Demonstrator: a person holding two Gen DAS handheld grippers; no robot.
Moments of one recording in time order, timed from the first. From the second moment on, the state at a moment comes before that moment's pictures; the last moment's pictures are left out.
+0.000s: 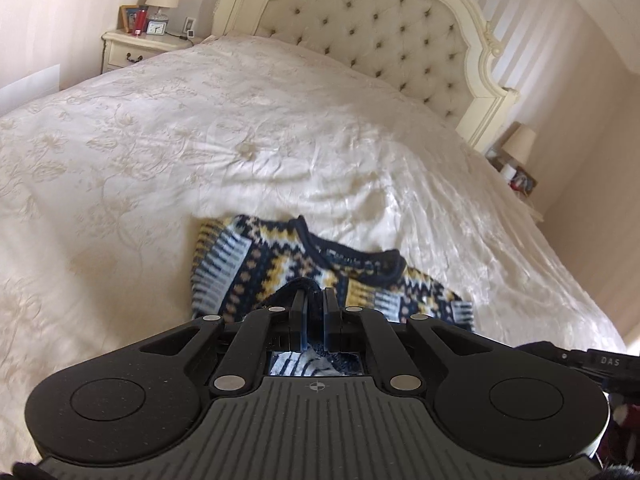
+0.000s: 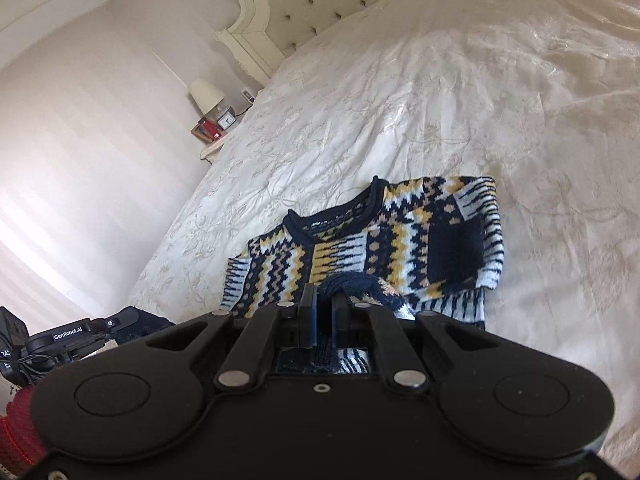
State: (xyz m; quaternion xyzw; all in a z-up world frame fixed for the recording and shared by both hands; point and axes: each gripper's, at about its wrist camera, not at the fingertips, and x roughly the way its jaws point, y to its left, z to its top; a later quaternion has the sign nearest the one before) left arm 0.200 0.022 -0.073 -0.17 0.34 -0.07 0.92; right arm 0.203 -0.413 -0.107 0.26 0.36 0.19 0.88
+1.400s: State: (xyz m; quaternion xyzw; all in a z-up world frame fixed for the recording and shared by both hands) left arm 0.438 0.043 -0.171 -0.10 0.42 -0.02 0.90; right arm 0.426 -0.376 -0.198 0.22 0.46 0.10 0.85
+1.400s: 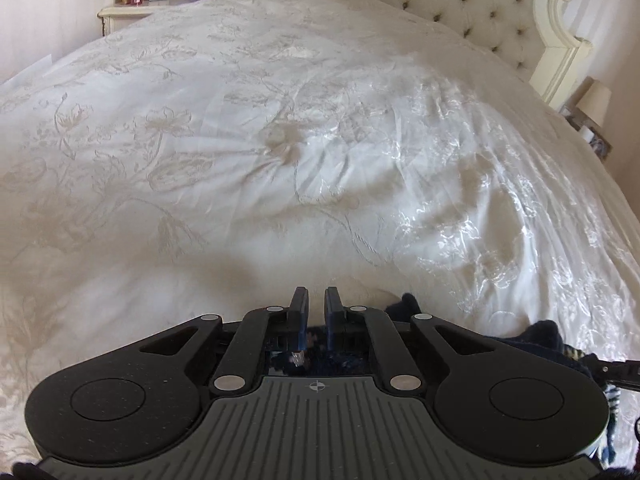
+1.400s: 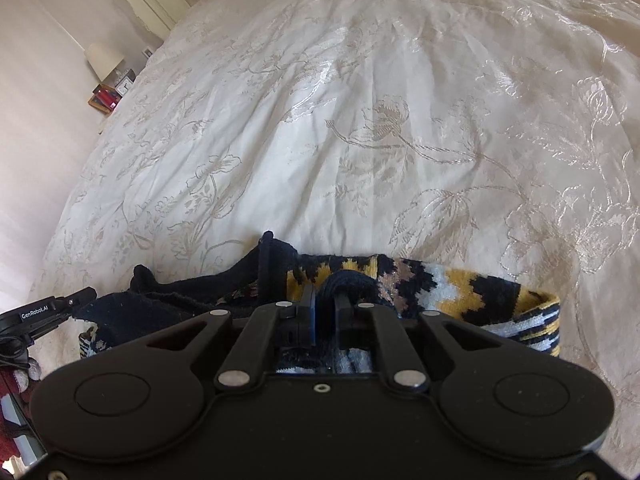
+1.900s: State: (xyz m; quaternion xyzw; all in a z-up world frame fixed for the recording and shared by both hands) left arm 0.385 0.024 -0.115 -0.07 0.40 -0.05 0.91; right arm 0.396 -0.379 -0.142 0.19 0.39 0.08 0.90
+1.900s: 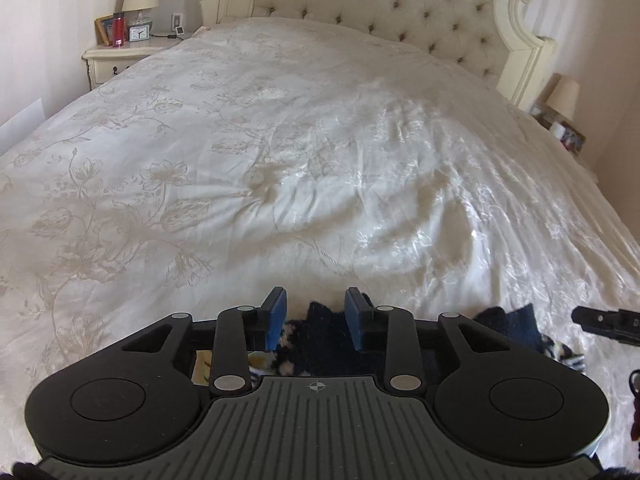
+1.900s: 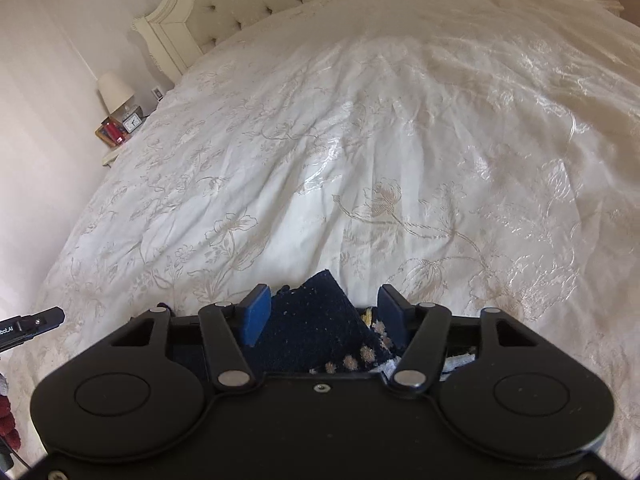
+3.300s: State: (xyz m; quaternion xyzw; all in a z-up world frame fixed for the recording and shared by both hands) left arm 0.322 -0.004 -0.182 0.03 0.53 -0.04 0.85; right arm 0.314 -0.357 -0.187 0.04 0.47 0.08 0.88
